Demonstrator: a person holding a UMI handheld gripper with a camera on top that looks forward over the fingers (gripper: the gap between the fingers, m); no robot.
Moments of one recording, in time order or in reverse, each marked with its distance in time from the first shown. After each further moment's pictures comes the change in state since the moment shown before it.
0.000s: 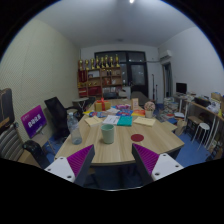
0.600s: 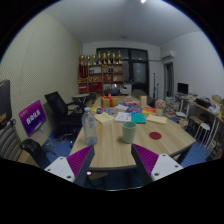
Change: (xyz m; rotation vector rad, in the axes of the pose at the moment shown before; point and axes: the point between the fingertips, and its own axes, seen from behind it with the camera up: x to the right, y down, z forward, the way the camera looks) arm -0.141 0.016 0.062 -0.032 0.039 -0.028
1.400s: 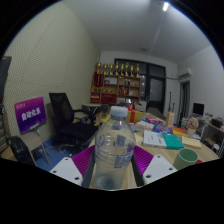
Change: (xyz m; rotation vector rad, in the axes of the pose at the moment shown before) arm -0.123 -0.028 0.314 0.184 -0.099 -0.151
